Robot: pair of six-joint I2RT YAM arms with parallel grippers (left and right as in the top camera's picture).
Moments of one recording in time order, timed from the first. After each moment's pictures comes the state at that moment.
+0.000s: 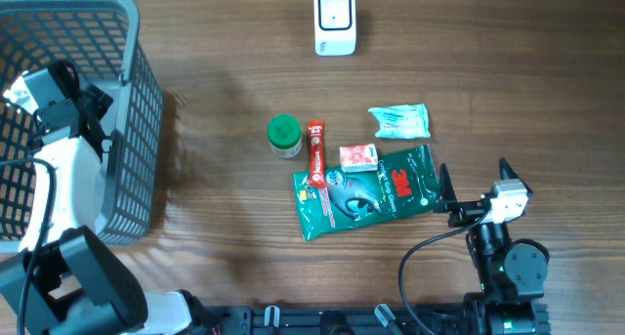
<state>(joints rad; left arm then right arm) 0.41 1.60 1.09 -0.31 -0.34 -0.47 0.04 0.02 0.01 0.00 -0.04 -0.01</state>
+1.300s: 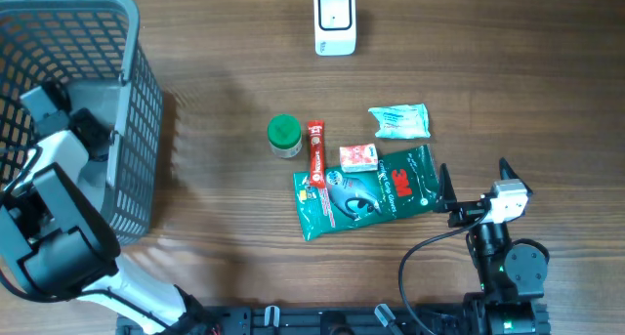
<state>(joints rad) 0.54 1.90 1.10 -0.14 -0.27 -0.08 0.04 0.02 0.01 0.00 -0.04 -0.01</state>
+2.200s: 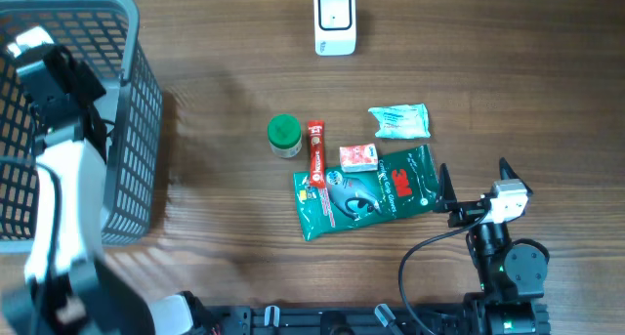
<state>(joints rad) 0.37 1.51 1.10 -0.11 -0.26 -0.08 0.04 0.02 0.01 0.00 -0.04 -0.01</state>
